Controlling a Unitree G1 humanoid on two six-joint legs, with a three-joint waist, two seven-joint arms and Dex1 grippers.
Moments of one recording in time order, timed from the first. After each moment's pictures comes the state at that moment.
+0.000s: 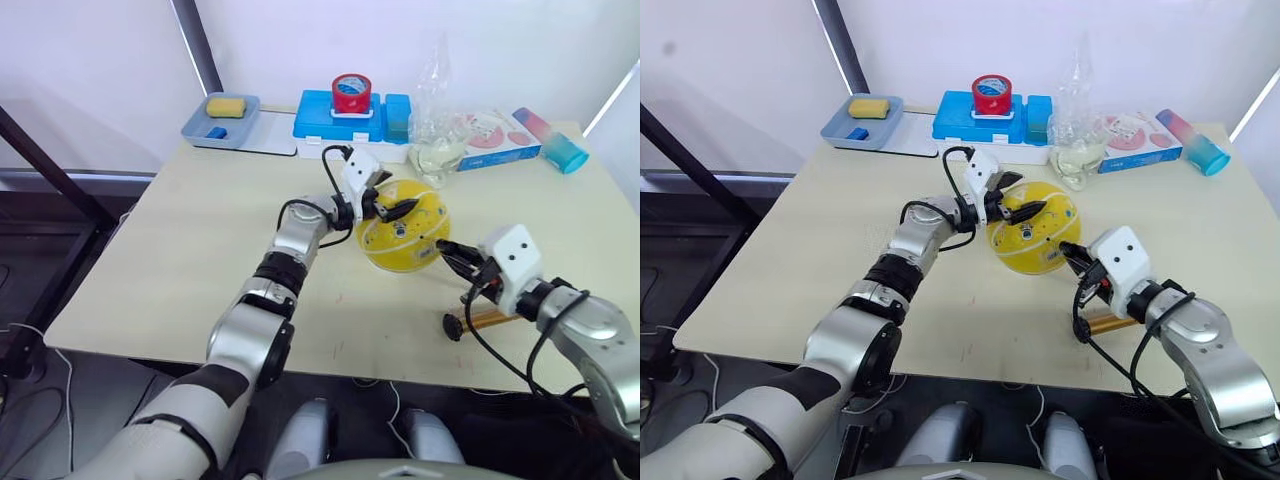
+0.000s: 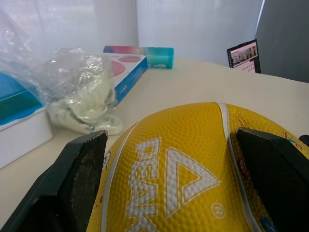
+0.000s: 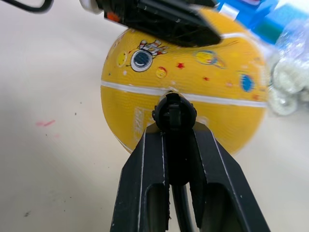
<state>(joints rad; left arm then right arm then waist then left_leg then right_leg) -1.02 0.09 -0.12 0.90 -0.12 -0.01 -0.78 -0.03 -0.61 -0.08 -0.68 0.30 0.68 0.50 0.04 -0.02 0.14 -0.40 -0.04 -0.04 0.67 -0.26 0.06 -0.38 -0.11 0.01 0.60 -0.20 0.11</state>
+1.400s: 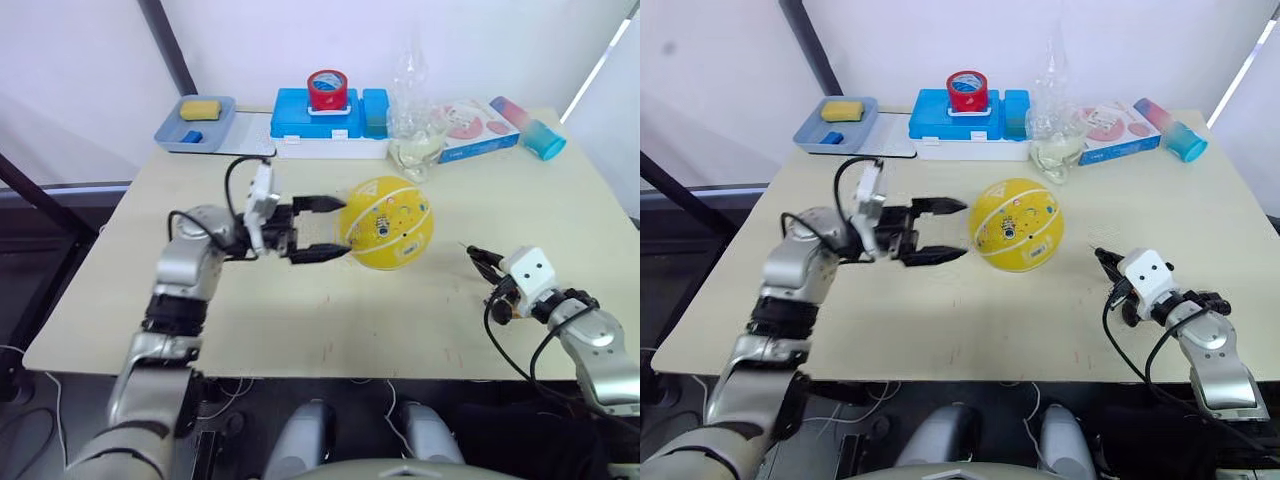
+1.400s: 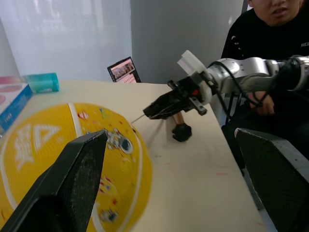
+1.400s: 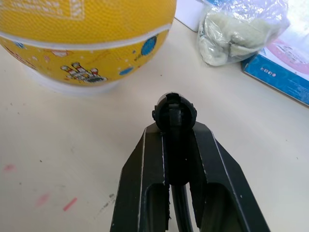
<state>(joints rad) -0.59 0.54 -0.01 0.16 -0.51 0.29 -1.44 -0.03 -0.57 -0.08 -0.04 0.10 -0.01 0.58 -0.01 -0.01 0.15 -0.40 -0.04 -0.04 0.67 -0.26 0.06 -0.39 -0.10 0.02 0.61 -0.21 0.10</state>
